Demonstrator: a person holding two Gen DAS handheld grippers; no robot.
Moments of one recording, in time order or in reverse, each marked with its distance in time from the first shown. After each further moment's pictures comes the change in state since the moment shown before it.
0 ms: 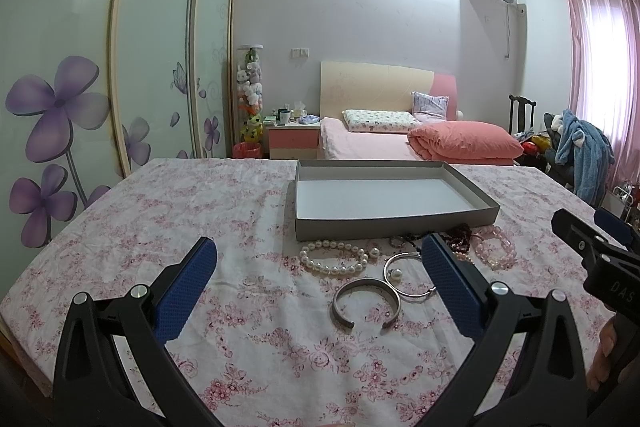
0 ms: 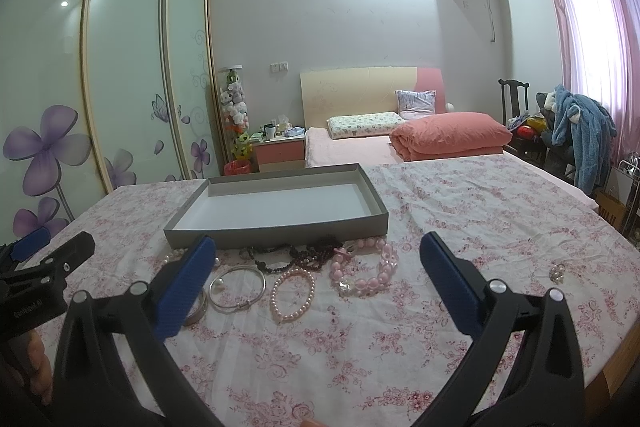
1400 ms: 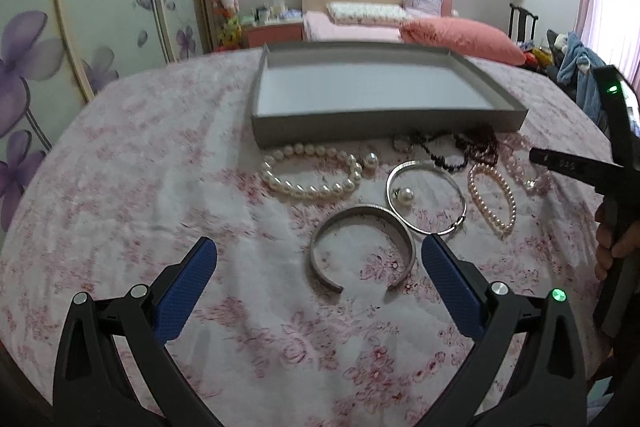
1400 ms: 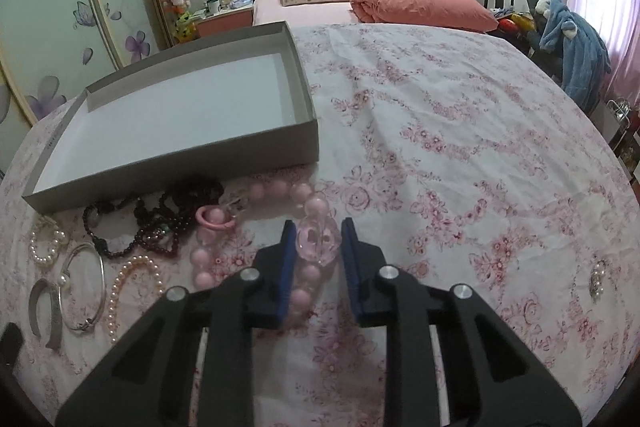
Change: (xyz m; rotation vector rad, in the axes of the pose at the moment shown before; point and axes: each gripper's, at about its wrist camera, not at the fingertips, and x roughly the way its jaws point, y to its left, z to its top) left arm 0.096 -0.017 -0.025 0.061 0.435 -0.044; right arm 0.185 -0.074 -0.012 0.055 0.533 -0.145
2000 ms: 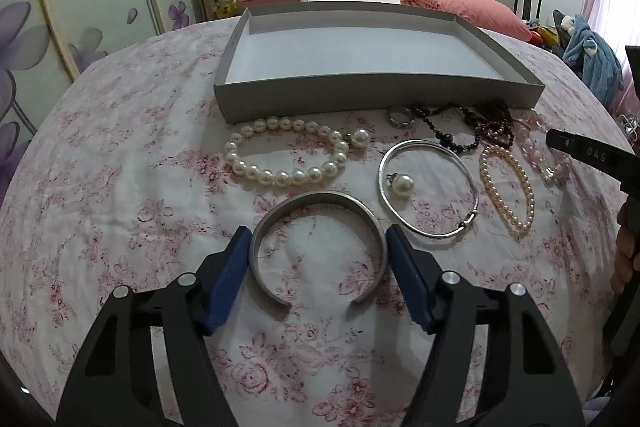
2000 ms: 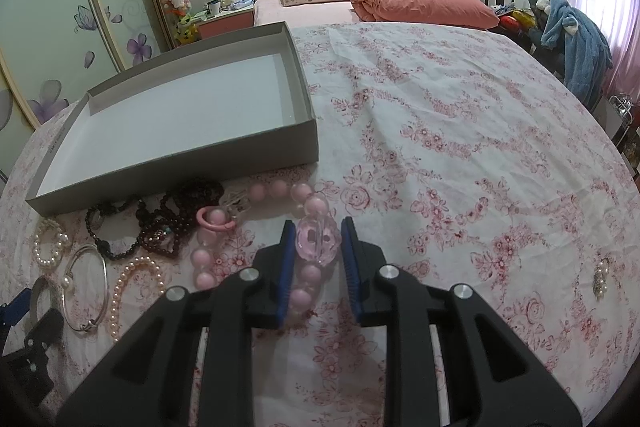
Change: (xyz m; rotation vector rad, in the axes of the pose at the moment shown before) left arm 0.029 -0.004 0.002 0.006 0.096 0.004; right arm 0.001 -0.003 0.002 0.009 0.000 0.010
